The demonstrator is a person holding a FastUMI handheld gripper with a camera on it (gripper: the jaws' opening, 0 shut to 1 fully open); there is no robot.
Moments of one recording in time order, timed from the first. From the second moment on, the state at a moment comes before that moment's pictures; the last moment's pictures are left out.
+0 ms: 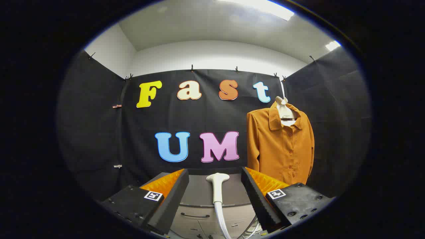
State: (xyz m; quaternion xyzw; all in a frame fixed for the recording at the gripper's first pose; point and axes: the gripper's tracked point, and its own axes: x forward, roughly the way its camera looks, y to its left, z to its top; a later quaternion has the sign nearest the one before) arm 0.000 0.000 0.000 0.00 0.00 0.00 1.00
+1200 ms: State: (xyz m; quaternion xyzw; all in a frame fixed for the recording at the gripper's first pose) arm 0.007 0.024 -0.008 -0.01 0.01 -0.01 1.00
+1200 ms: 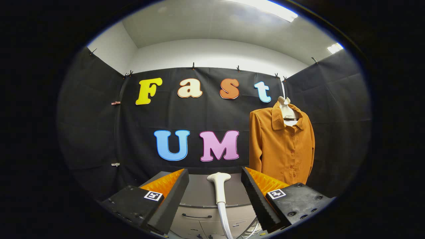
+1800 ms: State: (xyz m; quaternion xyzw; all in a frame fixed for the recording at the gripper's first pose) arm 0.003 0.043 -0.037 -0.01 0.05 -0.06 1.00
